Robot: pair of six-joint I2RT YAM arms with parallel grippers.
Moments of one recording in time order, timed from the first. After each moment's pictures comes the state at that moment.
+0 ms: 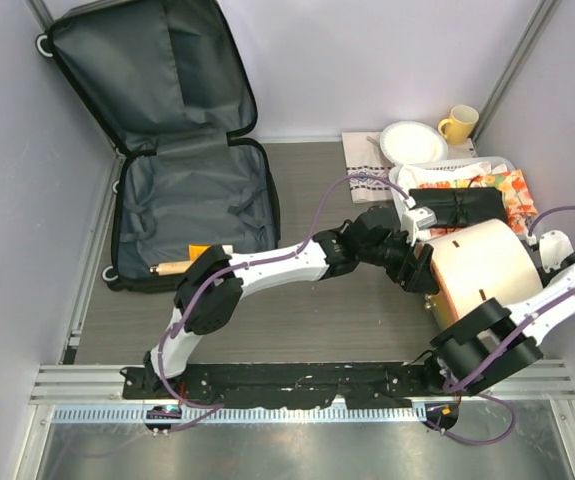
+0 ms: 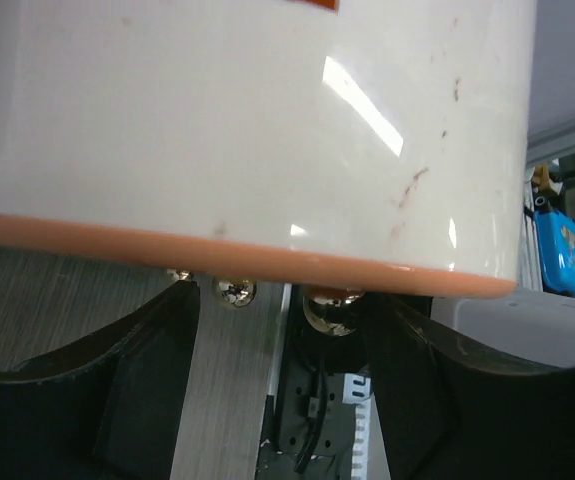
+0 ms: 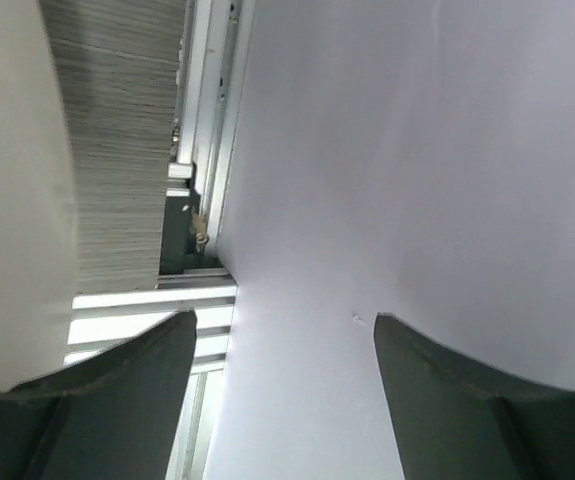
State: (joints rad) left arm -1.11 2.10 1.71 0.08 0.49 -0.52; right arm -1.08 1.24 1.07 -0.94 -0.17 -1.38
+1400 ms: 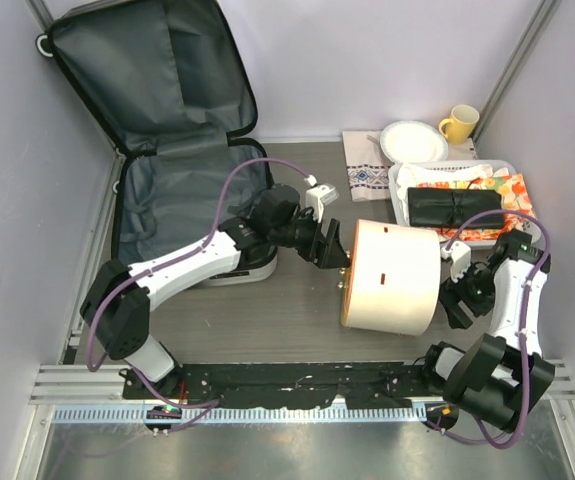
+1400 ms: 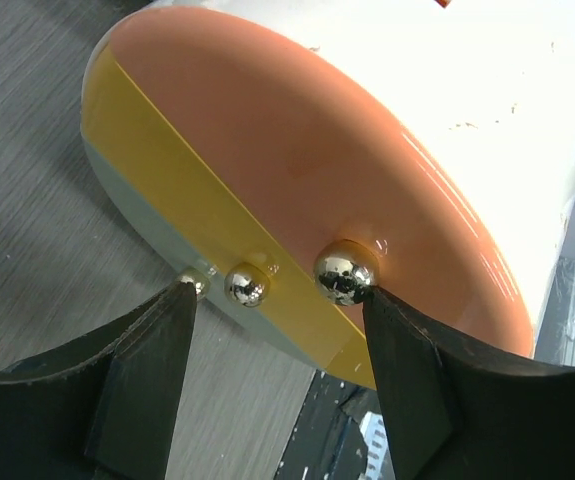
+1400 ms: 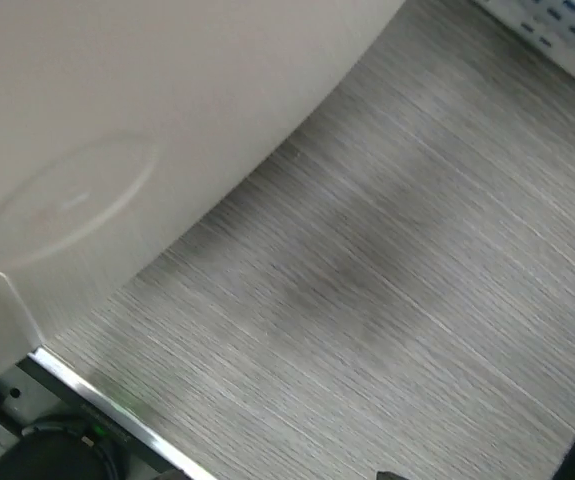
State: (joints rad) left arm -0.84 1.59 1.20 -0.09 0.50 -0.42; right arm -0.53 1.09 0.84 -1.28 -0.23 -1.22
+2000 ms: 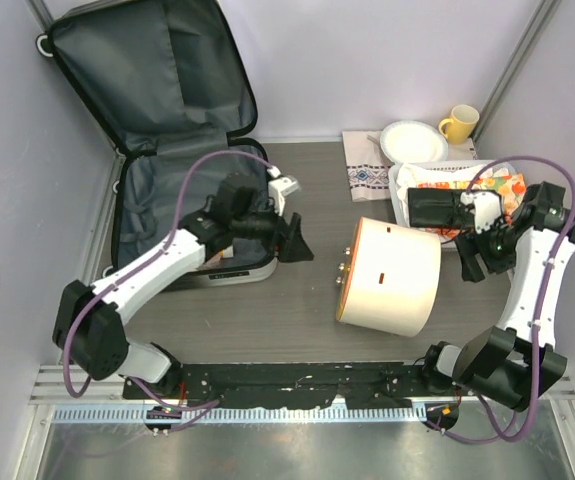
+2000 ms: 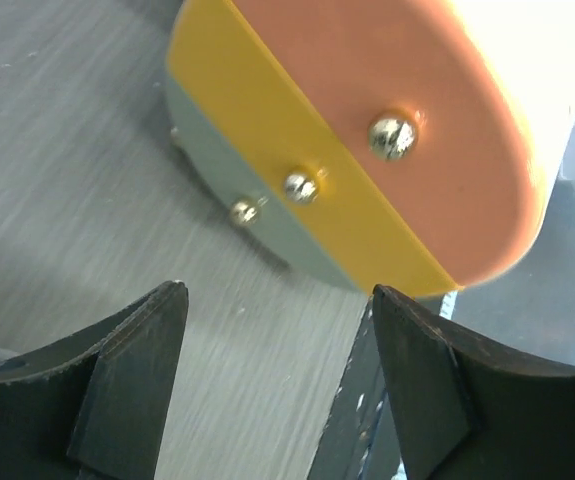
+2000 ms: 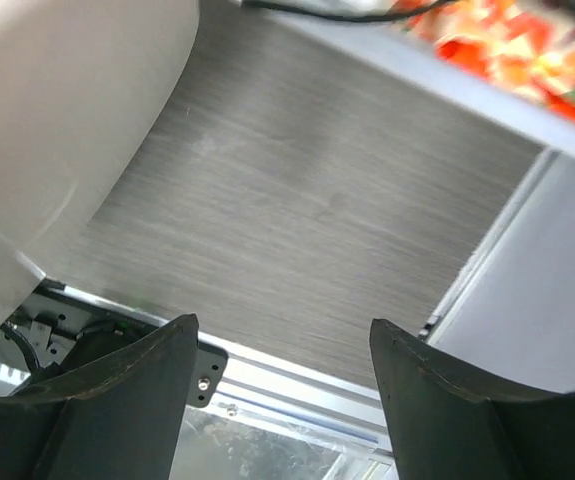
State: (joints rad) left arm -0.67 1.45 1.12 -0.20 0.64 -0.27; right arm -0.49 1.20 1.22 -1.34 -0.27 -0.90
